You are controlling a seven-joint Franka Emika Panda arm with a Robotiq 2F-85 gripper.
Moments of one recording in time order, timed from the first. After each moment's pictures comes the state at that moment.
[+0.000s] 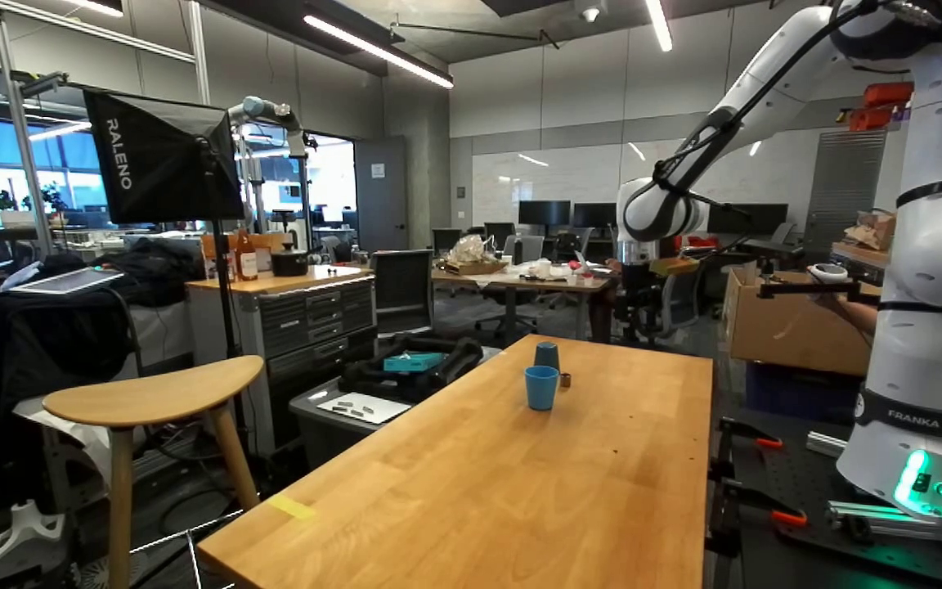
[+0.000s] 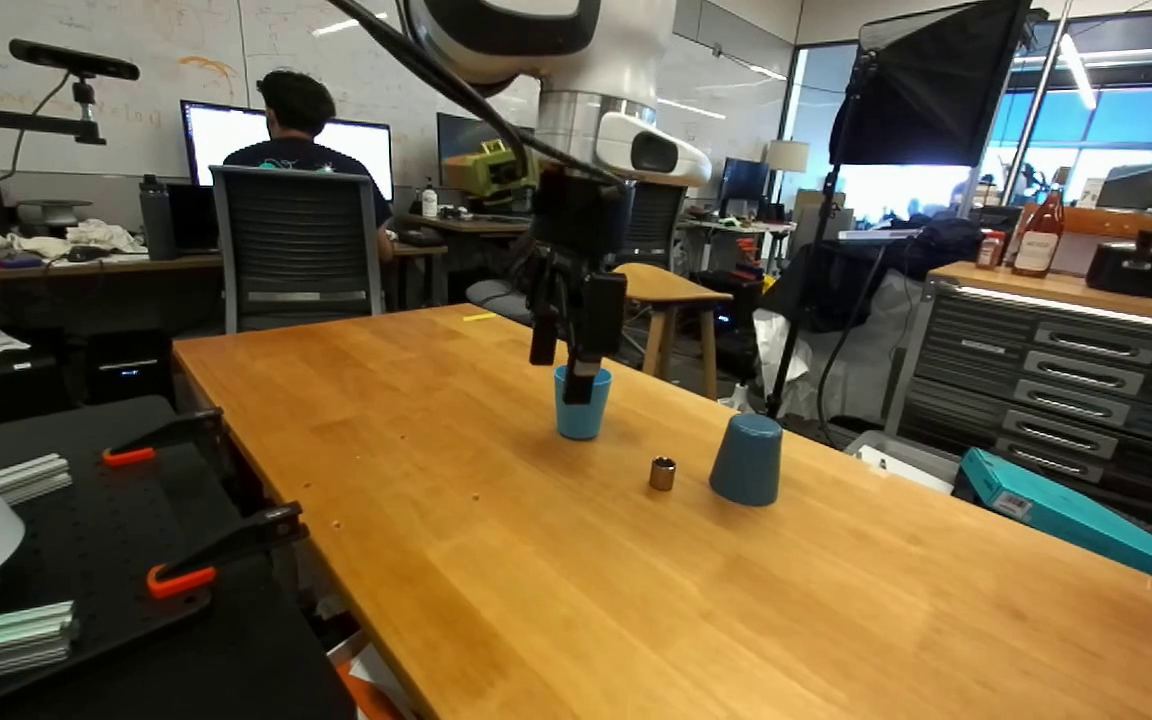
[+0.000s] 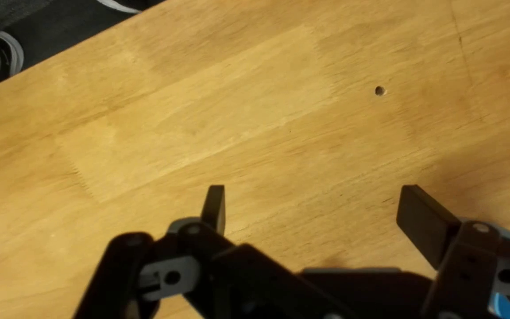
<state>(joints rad) -0.20 0.03 -0.26 -2.44 -0.07 2.40 -0.02</state>
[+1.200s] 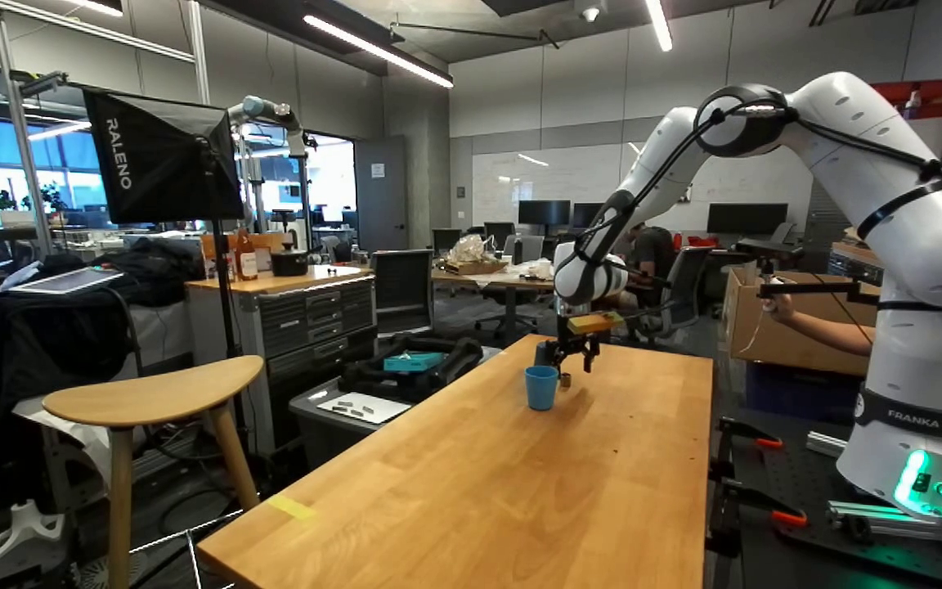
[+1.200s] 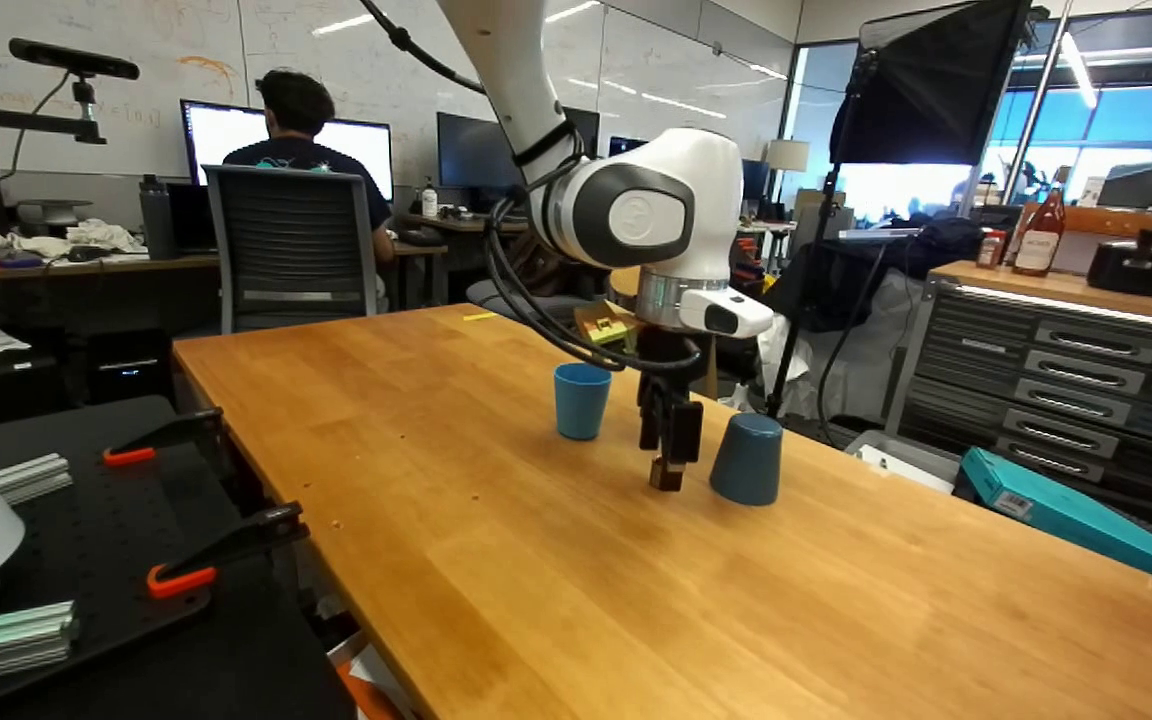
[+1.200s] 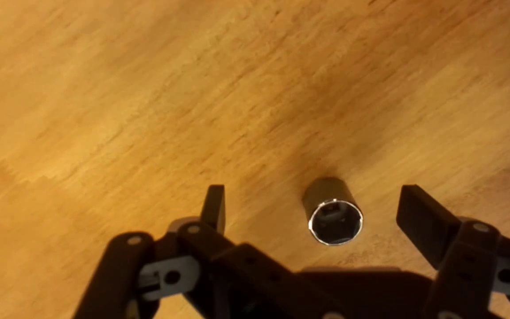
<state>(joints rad) -0.18 0.63 -0.17 -1.96 0.08 2.58 0.25</state>
